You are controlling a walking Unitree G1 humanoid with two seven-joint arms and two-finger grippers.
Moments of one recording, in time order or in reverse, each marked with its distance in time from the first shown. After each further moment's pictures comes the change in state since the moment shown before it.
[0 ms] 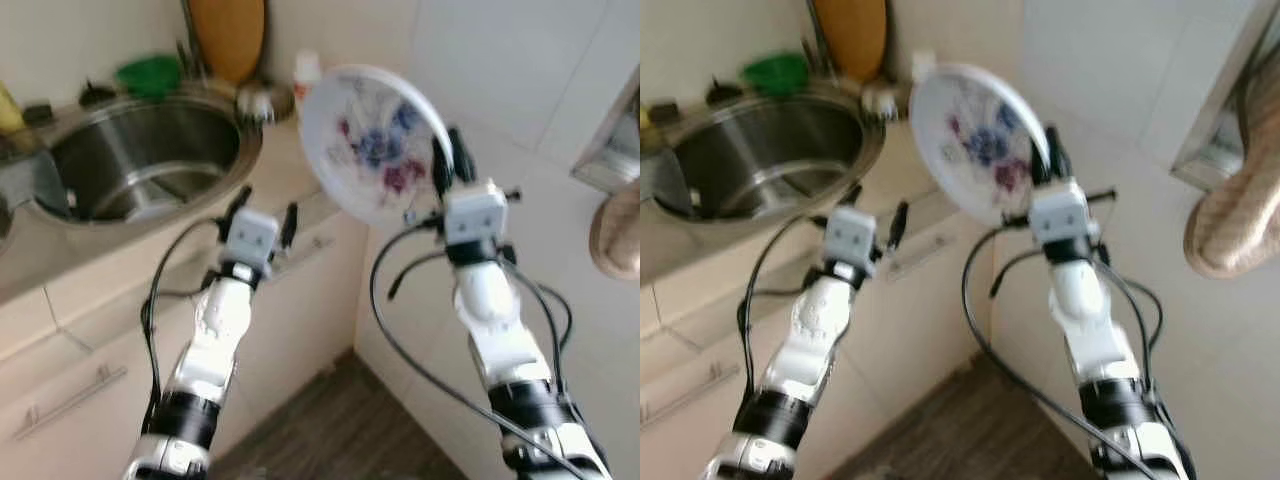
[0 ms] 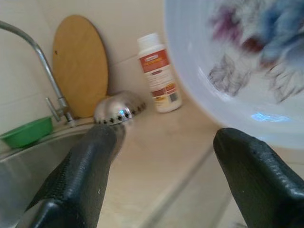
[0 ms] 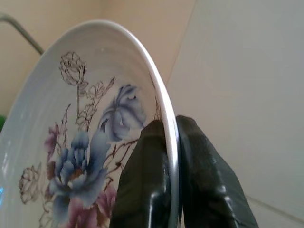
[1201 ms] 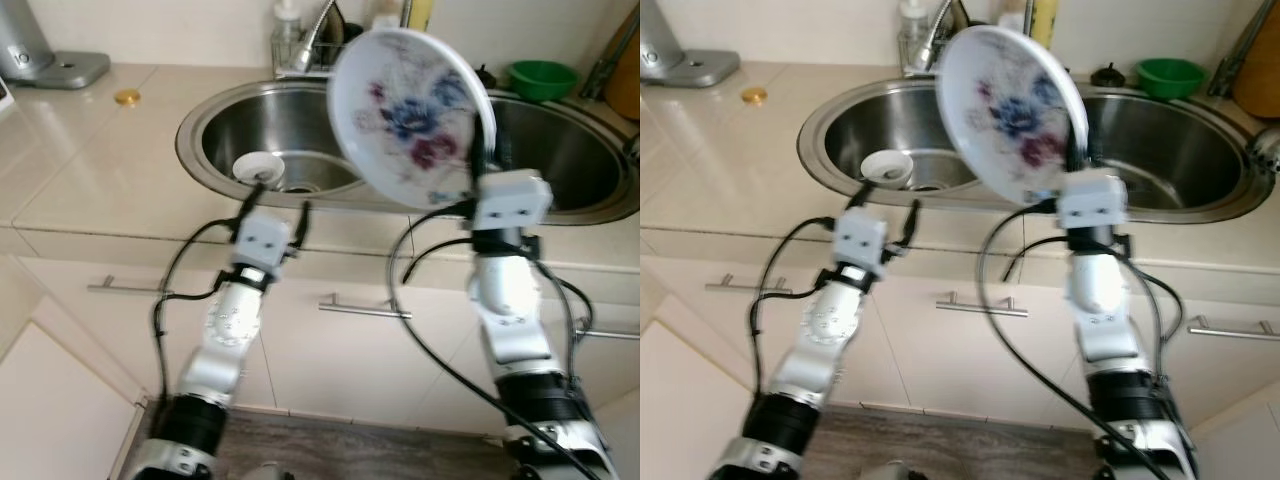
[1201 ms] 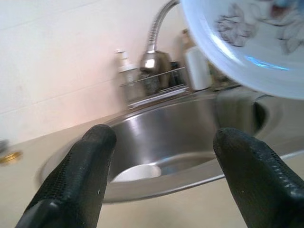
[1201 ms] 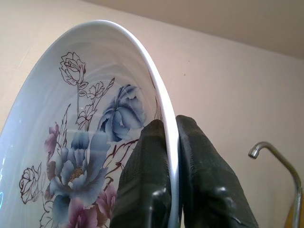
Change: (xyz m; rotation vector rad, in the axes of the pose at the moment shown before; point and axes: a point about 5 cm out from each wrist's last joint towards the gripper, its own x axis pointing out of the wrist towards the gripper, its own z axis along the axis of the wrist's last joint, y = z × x) left arm -0.005 0.015 -0.002 0.027 -0.023 0.049; right arm 0.014 -0.005 0.018 0.019 -0.110 -0.086
